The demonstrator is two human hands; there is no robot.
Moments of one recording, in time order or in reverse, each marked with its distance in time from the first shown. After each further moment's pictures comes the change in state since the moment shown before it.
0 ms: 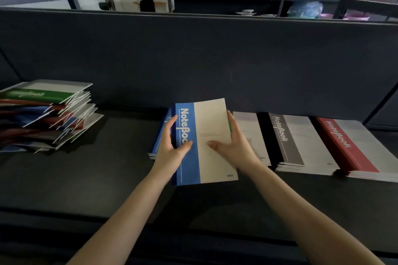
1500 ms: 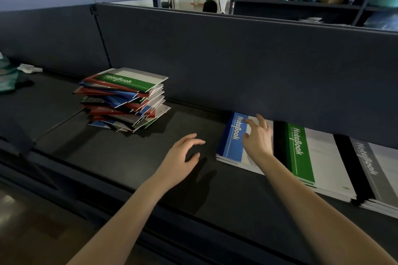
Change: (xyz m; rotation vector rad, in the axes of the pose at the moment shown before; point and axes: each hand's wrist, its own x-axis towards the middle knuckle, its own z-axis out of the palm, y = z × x) left_hand -0.014 -0.032 -0.157 0.692 -0.068 0.118; right_hand 0.080 -0.022 0.121 -0.583 0.103 -0.052
